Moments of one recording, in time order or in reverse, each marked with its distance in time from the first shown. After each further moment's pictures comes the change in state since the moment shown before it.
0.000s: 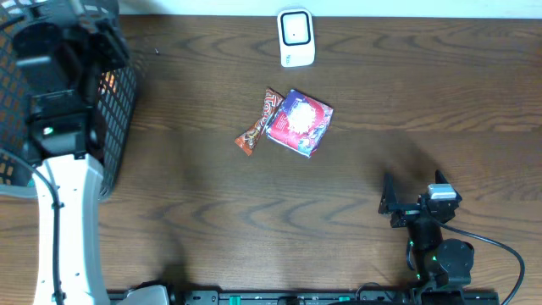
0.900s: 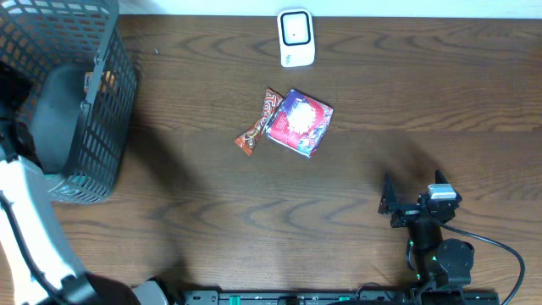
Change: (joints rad) left arm 0.411 0.085 0.001 -0.163 -0.160 -0.181; right arm 0.000 0.000 0.000 0.000 0.000 0.000
